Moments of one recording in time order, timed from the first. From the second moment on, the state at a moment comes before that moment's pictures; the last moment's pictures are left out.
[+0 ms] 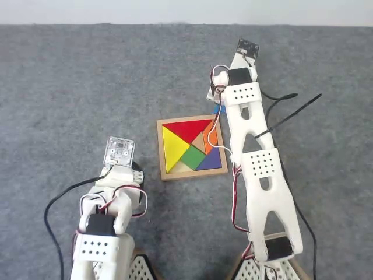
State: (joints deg) left arm -2.5 -85.3 97.3 46.5 -0.3; right arm -15.6 77.0 -86.2 90.5 -31.3
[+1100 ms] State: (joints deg) left arm -2.5 -85.3 97.3 46.5 -0.3; right arm -19.4 74.9 -89.1 100.6 4.3
